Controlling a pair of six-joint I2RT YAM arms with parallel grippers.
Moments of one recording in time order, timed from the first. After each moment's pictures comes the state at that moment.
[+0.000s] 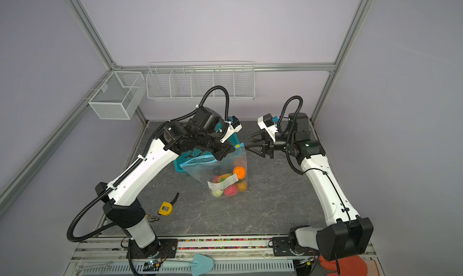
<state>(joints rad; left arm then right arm) -0.91 1.75 2.12 -1.19 0.16 0.03 0.20 1.31 1.35 -0.56 -1.28 -0.36</state>
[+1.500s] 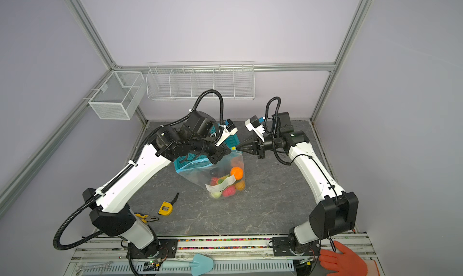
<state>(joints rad) -0.91 1.64 1.98 -1.11 0.15 0.06 0.29 1.49 1.45 -0.78 -1.34 -0.52</state>
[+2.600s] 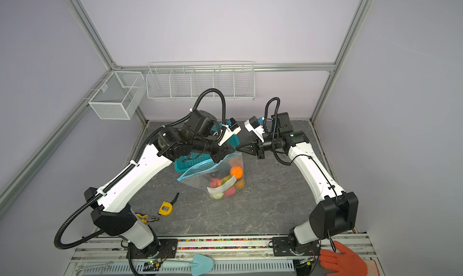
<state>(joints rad) -0.92 1.65 1.98 -1.05 0.18 0.11 0.29 1.49 1.45 -0.79 -1.32 -0.52</state>
